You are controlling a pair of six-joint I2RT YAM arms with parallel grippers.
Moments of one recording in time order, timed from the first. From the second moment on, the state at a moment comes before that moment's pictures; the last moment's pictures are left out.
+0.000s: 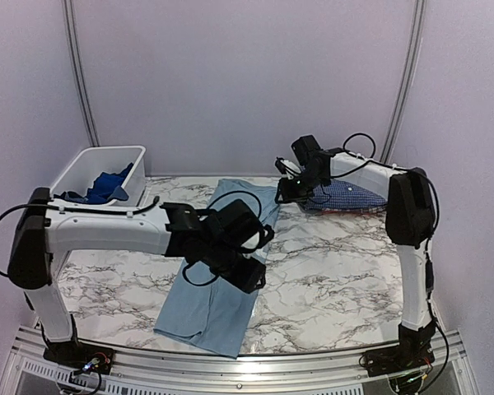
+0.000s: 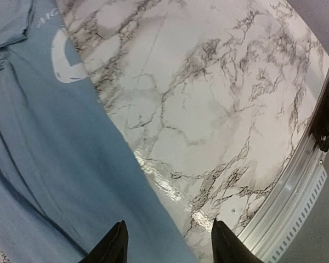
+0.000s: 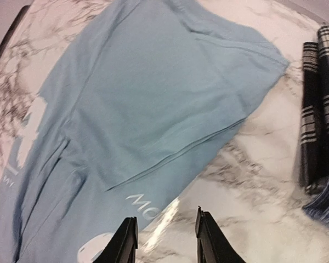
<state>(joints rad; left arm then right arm) -1.15 1.85 1.46 -0.62 0.02 -0.42 0.45 2.23 1.95 -0.70 -0.21 0.11</state>
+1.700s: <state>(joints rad) -1.10 1.48 0.88 -0.33 -0.01 -0.92 0.49 1.54 1.10 -0.62 -0.54 0.25</state>
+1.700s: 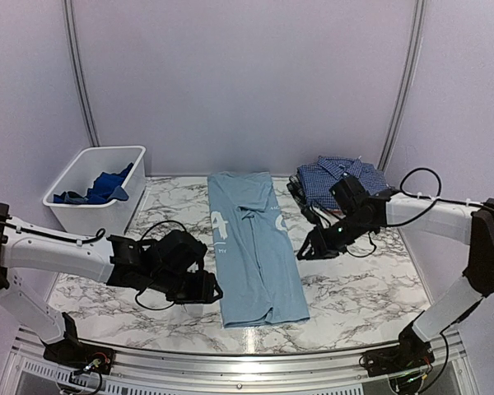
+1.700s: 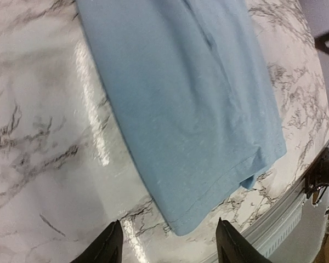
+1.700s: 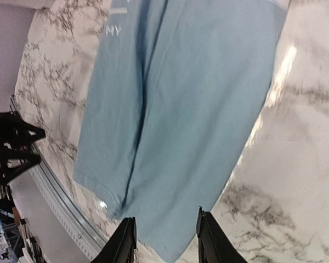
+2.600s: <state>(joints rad) -1.29 1.73 0.96 -0.22 -0.06 -1.14 0.57 1.39 0.60 -0.45 -0.59 0.44</state>
